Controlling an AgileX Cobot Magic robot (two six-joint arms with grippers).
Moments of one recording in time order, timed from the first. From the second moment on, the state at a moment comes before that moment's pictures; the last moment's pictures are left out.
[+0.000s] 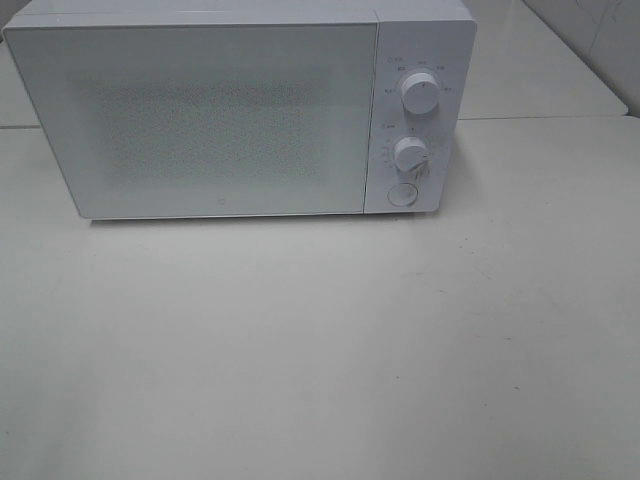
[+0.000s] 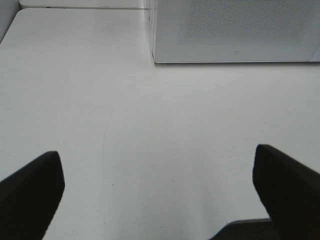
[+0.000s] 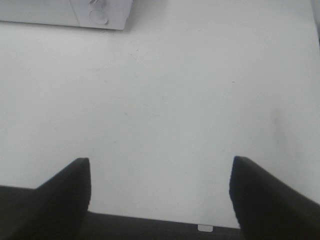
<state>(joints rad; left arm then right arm) -0.04 0.00 -0.52 -0.05 1.08 0.03 0.25 0.41 -0.82 -0.13 1.19 0.15</state>
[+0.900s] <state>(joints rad) -0.04 0.00 -0.52 -0.05 1.08 0.03 -0.04 0.00 -0.51 -0.07 1.04 0.10</state>
